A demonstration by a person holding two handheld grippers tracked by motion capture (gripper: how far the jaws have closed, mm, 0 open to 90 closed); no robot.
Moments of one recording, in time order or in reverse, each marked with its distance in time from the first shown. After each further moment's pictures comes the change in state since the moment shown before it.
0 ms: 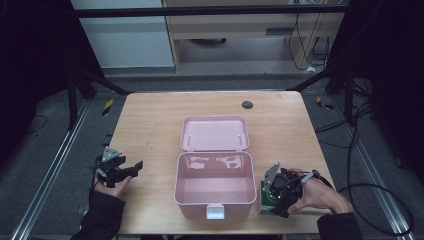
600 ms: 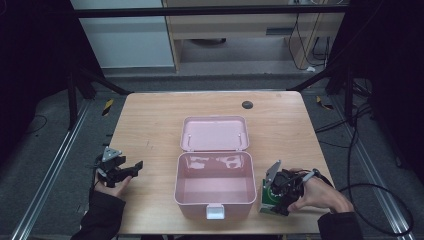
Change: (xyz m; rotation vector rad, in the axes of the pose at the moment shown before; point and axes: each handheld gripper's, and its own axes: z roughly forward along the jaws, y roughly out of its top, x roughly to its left) left arm 0.000 0.000 0.001 0.002 -0.001 -0.002; right arm -0.005 -0.003 0.000 0.007 0.027 0.038
